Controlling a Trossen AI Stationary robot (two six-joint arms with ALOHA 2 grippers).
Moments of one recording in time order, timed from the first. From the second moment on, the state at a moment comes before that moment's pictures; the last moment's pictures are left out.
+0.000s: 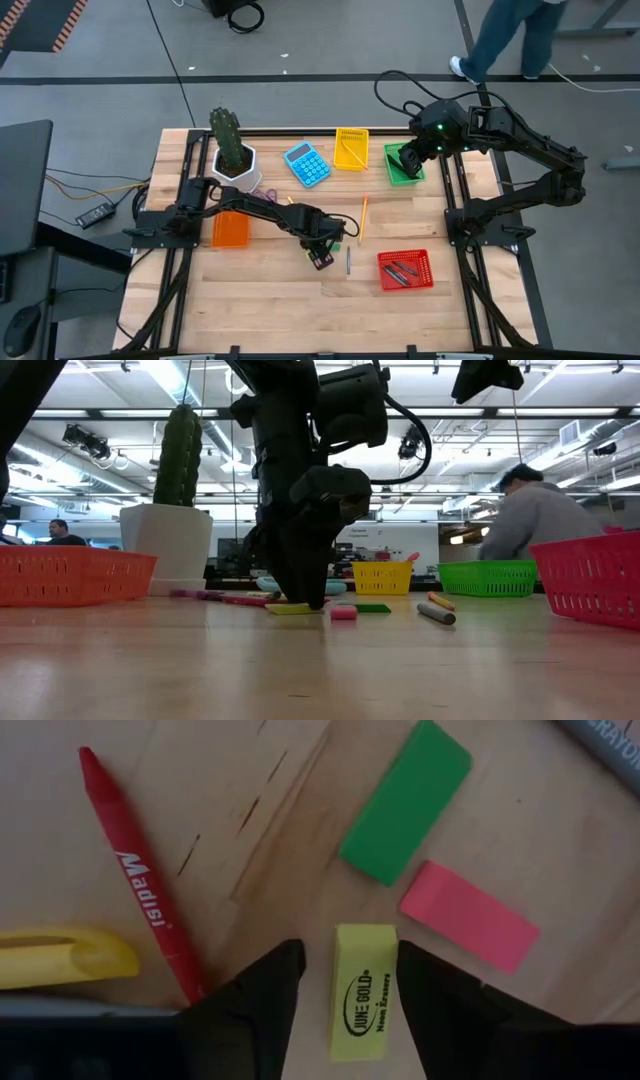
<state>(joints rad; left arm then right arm) -0.13 2.15 1.48 -0.71 0.09 -0.62 -0.30 1.15 1.51 -1.23 0.14 0.47</state>
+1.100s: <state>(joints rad) -0.14 2.11 1.47 -0.70 0.06 -0.64 -0.30 1.15 1.51 -1.29 0.14 0.43</state>
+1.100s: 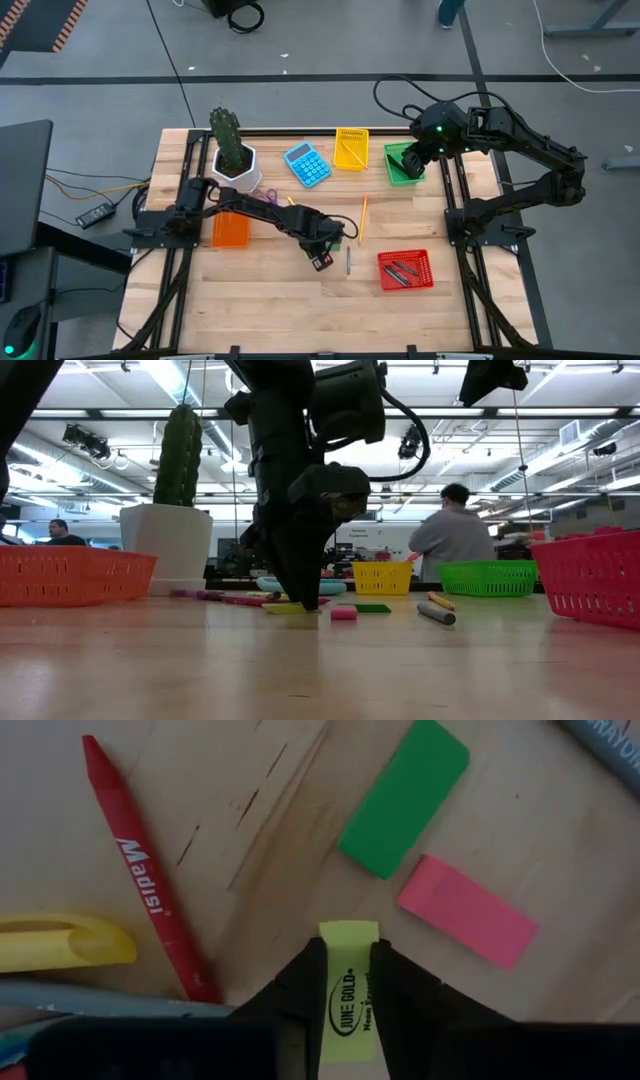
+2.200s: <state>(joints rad) -0.10 2.09 1.48 -0.75 0.37 -0.67 -0.30 1.15 1.51 -1.30 0.14 0.40</state>
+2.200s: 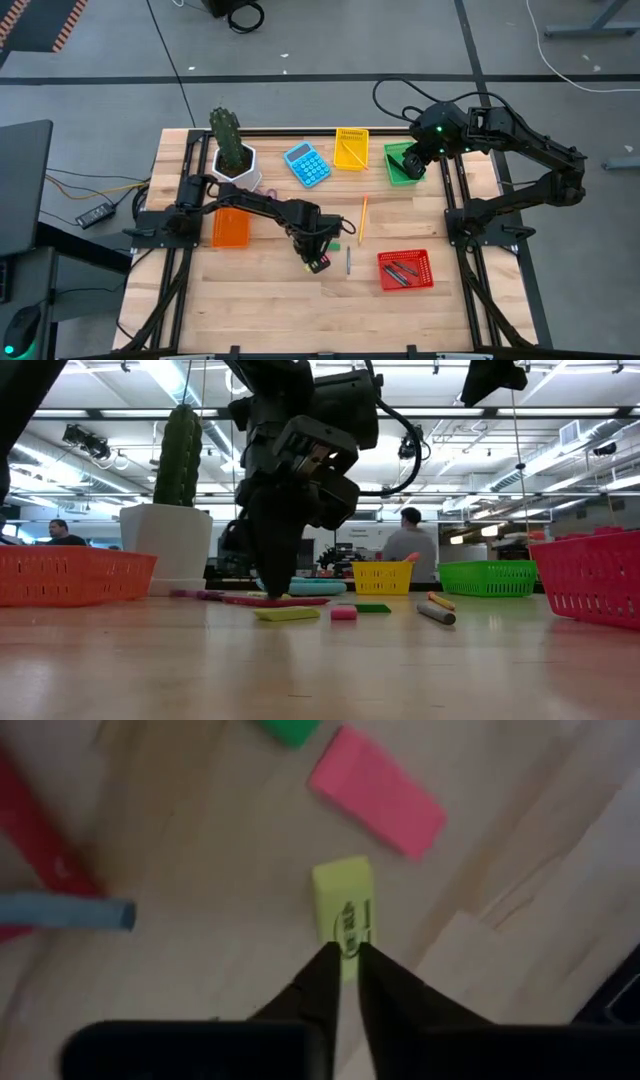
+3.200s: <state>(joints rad) -0.21 2.05 1.52 -0.69 0.15 -0.88 -0.30 1.15 1.51 -1.30 0.14 0.49</state>
